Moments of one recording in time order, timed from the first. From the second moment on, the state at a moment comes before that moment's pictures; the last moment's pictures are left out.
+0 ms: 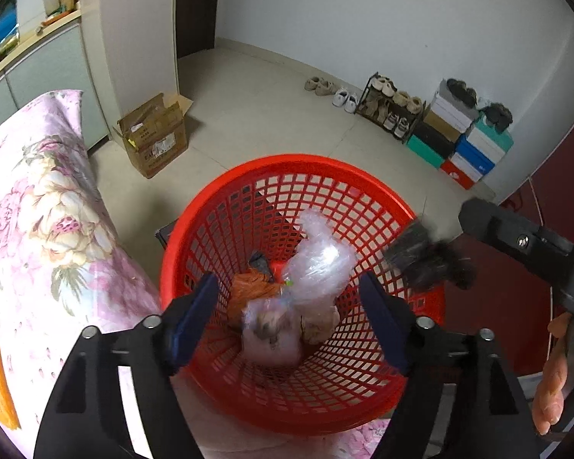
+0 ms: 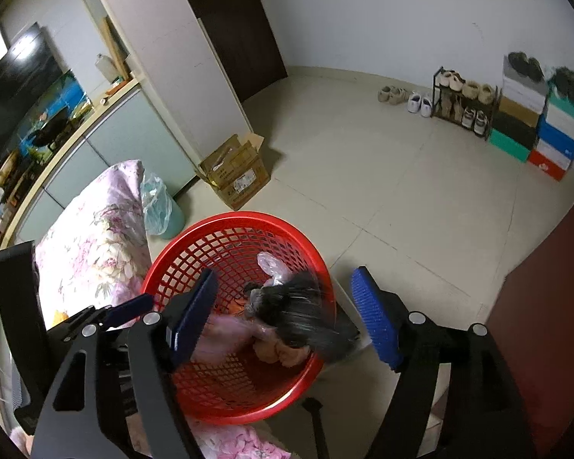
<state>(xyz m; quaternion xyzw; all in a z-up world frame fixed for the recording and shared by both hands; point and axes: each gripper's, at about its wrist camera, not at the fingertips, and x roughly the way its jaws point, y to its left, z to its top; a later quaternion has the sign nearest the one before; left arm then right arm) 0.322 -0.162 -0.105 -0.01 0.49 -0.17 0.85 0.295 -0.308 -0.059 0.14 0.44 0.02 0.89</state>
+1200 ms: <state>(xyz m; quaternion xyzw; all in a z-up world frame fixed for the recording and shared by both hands) 0.204 -0.064 -0.009 0.03 0.35 -0.03 0.93 0.199 -0.222 -0.007 0.06 0.33 0.12 0.94</state>
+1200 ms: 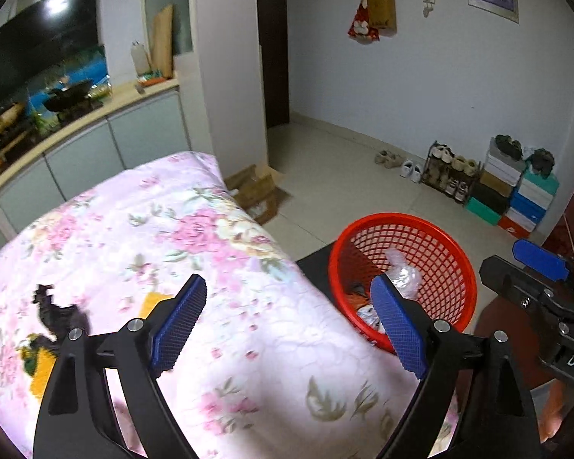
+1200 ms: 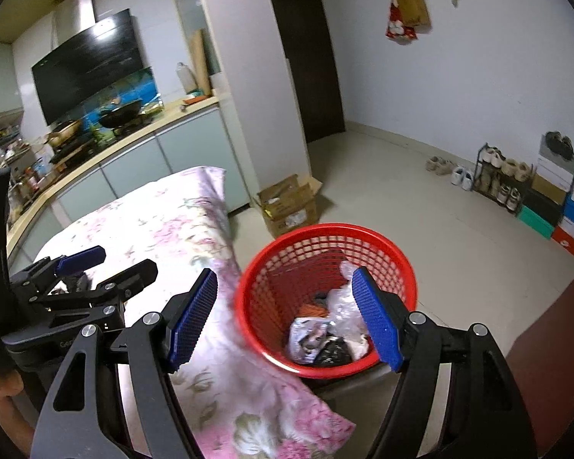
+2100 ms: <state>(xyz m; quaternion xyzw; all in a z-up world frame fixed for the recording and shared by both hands) 0.104 0.101 -0.009 -0.05 0.36 0.10 0.93 0.170 -0.132 -0.016 0.03 0.34 0.21 0.92</state>
